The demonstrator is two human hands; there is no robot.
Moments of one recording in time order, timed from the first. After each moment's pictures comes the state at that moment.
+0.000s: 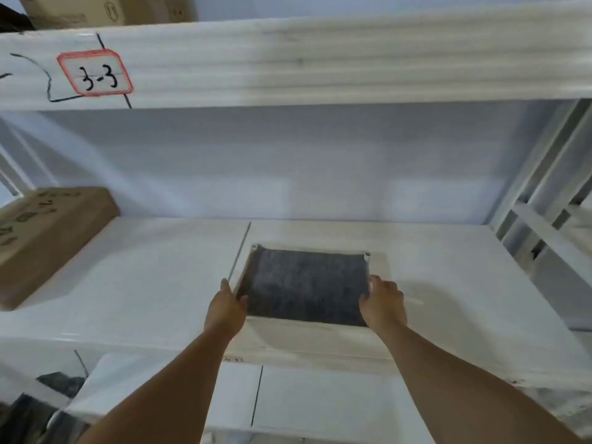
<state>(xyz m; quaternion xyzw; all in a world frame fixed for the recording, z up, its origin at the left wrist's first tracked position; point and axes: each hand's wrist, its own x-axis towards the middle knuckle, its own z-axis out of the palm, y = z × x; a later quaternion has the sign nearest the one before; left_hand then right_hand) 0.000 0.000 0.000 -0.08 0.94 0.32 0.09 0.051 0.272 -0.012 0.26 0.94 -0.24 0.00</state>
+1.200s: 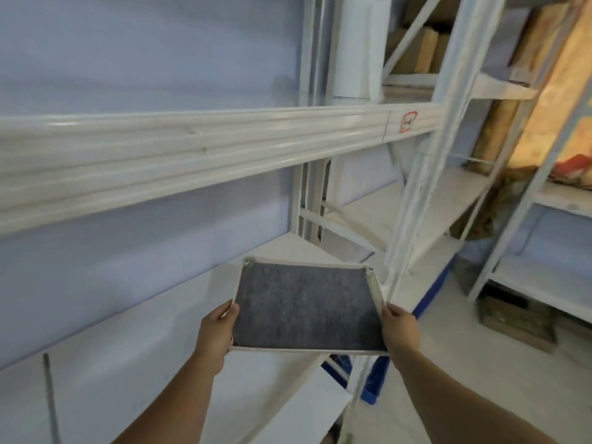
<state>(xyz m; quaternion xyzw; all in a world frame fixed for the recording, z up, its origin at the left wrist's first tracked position) -0.034 0.162 0.025 0.17 0.69 0.61 0.35 0.230 0.299 0.038 0.65 0.55 -0.40 -0.33</state>
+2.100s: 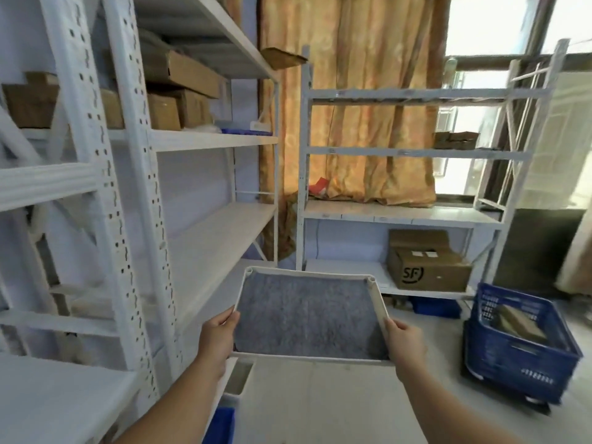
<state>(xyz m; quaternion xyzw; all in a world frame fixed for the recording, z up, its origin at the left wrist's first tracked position) 0.398 0.410 0.103 0.43 0.57 0.52 0.47 0.688 0.356 0.092 0.74 0.29 -0.27 -0.55</state>
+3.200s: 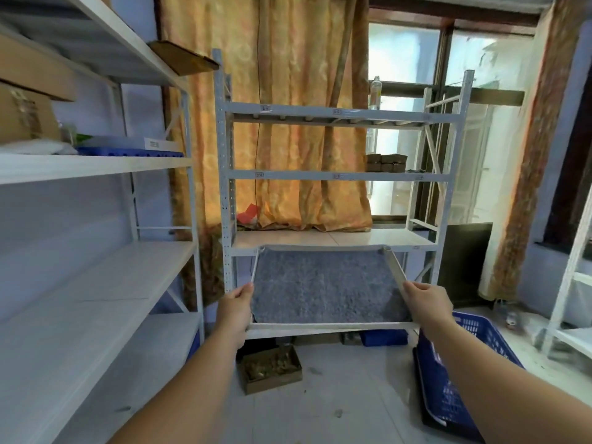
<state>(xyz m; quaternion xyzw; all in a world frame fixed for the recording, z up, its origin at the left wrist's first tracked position) 0.651 0.749 0.176 0.50 0.47 0.49 0.53 0.929 0.604 0.197 0.75 0.26 -0.14 -0.59</state>
